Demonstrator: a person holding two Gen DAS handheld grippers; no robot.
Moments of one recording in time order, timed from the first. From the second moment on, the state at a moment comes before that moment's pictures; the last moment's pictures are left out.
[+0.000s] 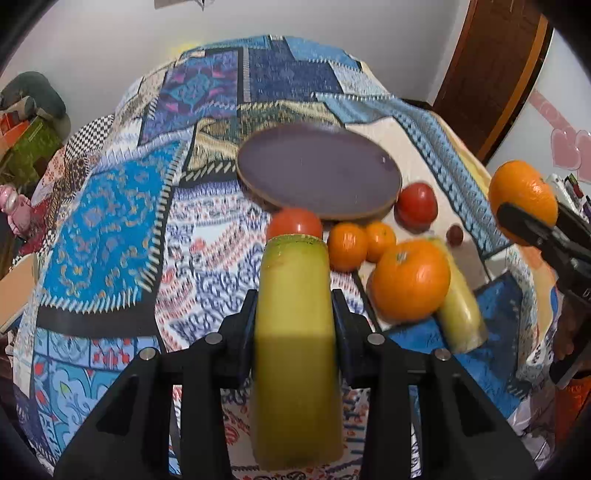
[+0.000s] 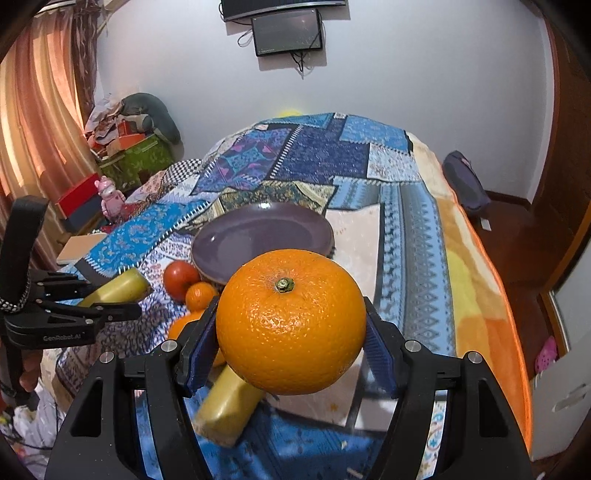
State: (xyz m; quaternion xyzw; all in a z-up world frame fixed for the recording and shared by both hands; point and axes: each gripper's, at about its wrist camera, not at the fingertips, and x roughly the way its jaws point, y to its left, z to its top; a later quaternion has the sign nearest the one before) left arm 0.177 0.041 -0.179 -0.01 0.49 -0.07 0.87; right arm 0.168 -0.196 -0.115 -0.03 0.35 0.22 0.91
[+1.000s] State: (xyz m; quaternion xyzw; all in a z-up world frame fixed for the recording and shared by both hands) left arm 0.287 0.040 -0.143 -0.02 0.42 -0.06 0.90; right arm 0.254 -0.155 -0.112 -0.05 0.35 0.24 0.91
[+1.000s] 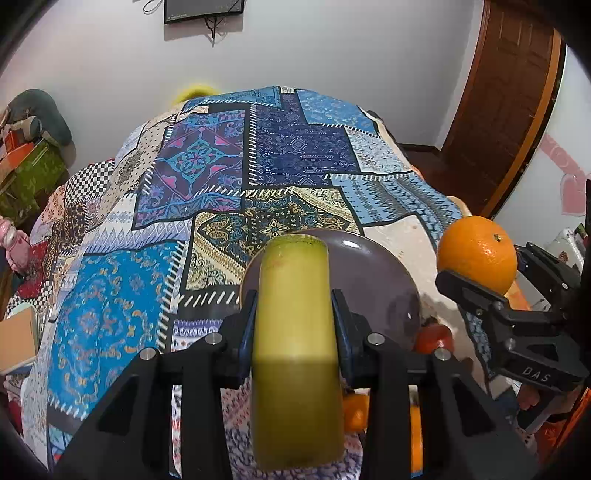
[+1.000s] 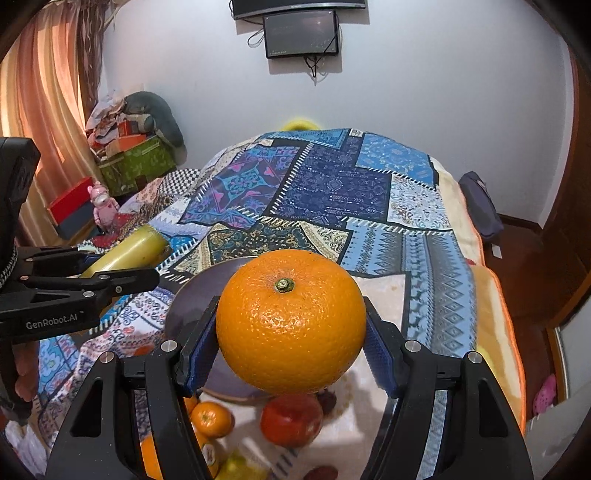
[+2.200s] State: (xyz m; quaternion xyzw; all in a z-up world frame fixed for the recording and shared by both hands) left arm 0.376 0.042 -0.225 -0.02 0.50 -0.05 0.87; right arm 0.328 -0.108 -0.183 -0.15 0.46 0.29 0.83
